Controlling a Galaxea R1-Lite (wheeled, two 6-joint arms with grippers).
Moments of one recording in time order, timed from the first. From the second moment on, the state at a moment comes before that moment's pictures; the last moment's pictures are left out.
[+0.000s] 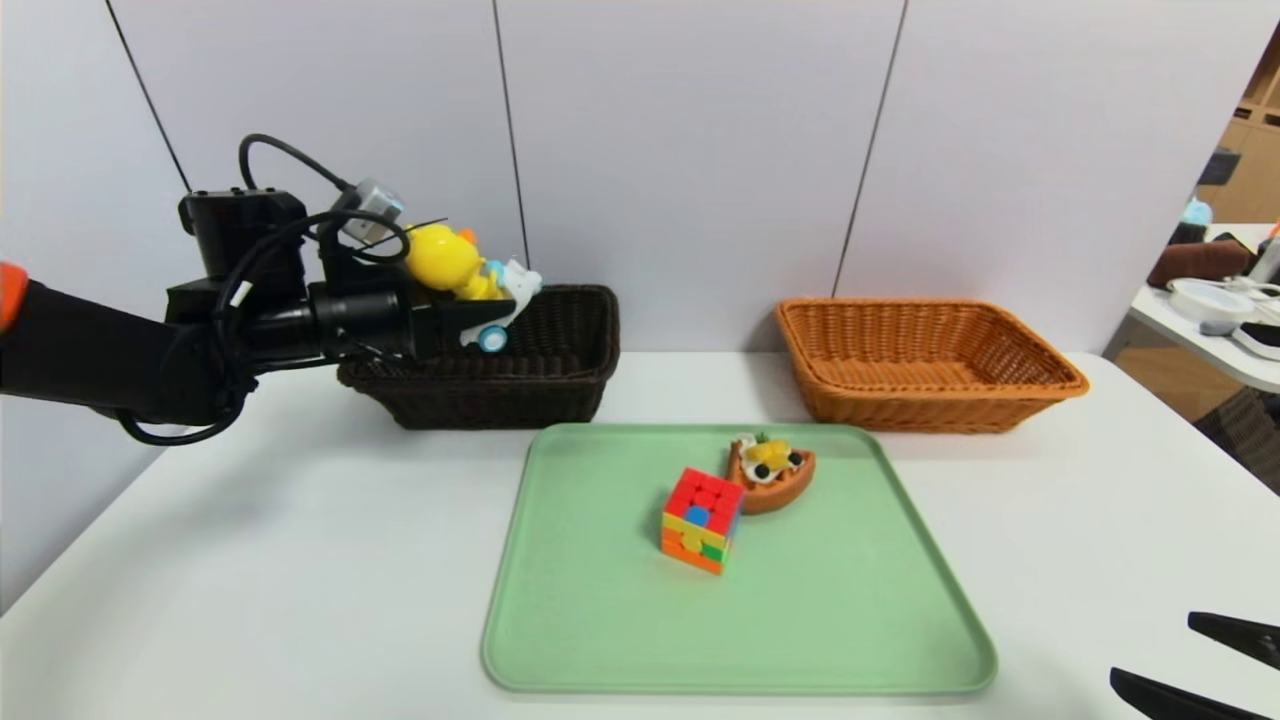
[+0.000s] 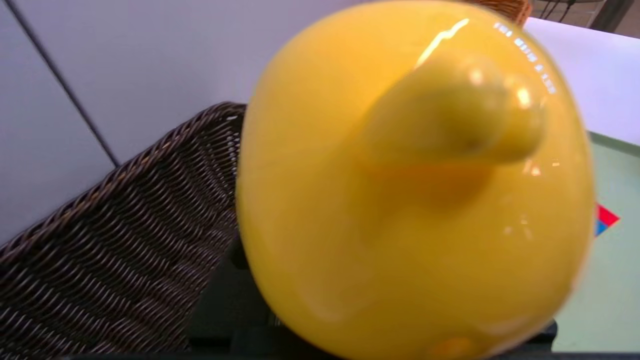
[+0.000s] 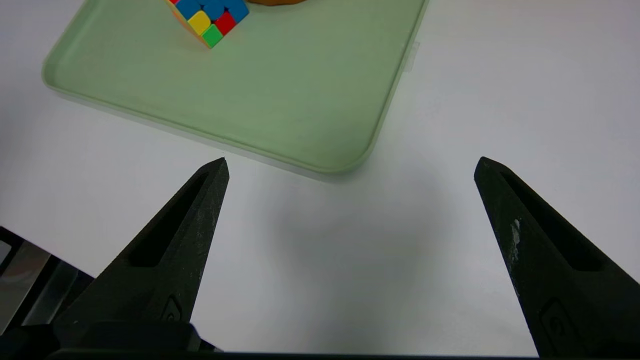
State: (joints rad) left arm -0.09 1.93 -1.17 -0.66 -0.91 0.14; right arm 0.09 0.81 -0.40 0.10 0.34 0.02
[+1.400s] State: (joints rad) left arm -0.05 2.19 -1.66 -0.13 -0.66 0.21; right arm 0.08 0.79 -0.35 0.10 0.34 0.02
